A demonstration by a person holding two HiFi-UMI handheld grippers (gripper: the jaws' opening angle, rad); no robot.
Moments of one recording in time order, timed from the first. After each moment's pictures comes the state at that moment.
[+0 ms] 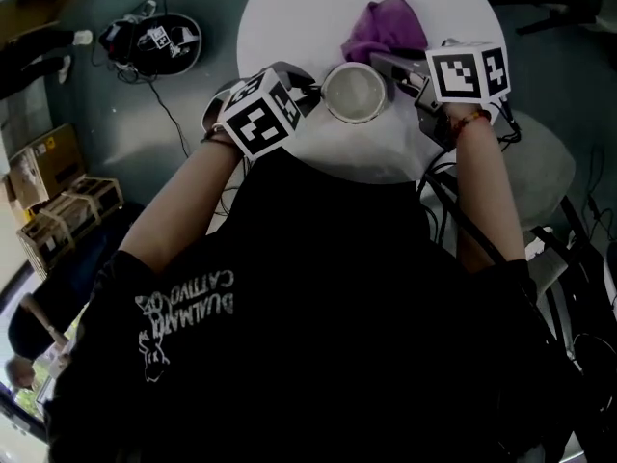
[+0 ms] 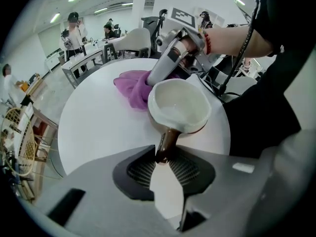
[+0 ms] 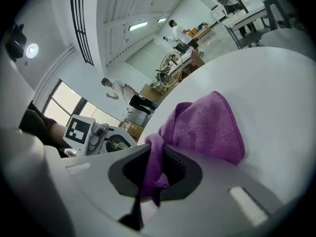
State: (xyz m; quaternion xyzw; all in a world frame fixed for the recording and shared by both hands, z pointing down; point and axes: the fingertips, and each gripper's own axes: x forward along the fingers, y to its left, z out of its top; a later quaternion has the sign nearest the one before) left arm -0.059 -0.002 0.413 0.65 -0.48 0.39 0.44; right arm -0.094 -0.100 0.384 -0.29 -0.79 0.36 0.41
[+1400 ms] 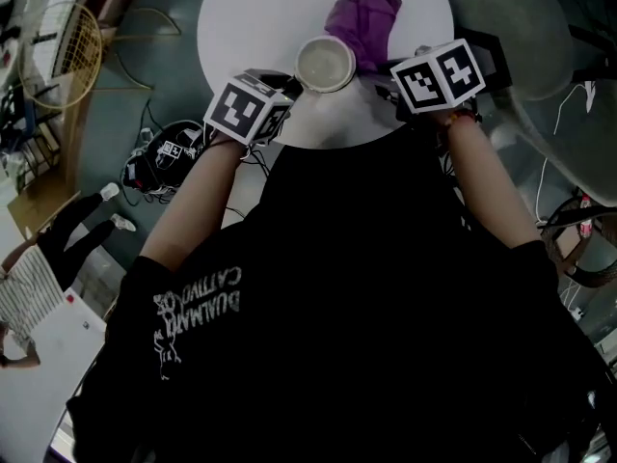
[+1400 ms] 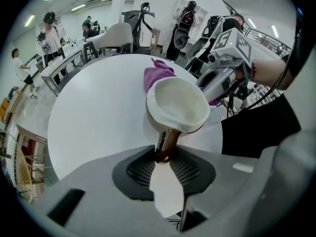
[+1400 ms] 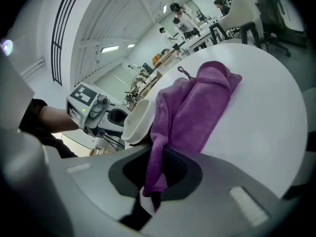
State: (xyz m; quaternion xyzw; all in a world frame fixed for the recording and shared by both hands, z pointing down) left arm -0.050 0.013 0.411 0.70 -0.39 0.43 0.42; right arm 0.032 -0.045 0.392 -0.03 -0.83 0.41 0.38
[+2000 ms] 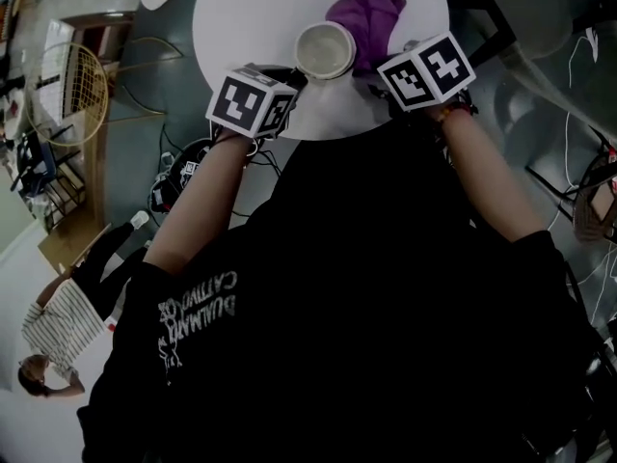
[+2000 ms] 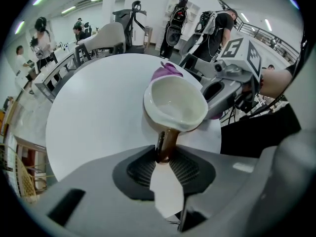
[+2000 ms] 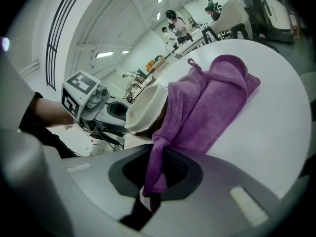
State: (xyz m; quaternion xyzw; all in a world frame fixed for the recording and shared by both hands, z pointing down) left arm -0.048 0.016 0.413 0.71 -0.37 0.45 0.41; right arm 0.032 -0.008 0.405 0.02 -0.83 0.42 0.36
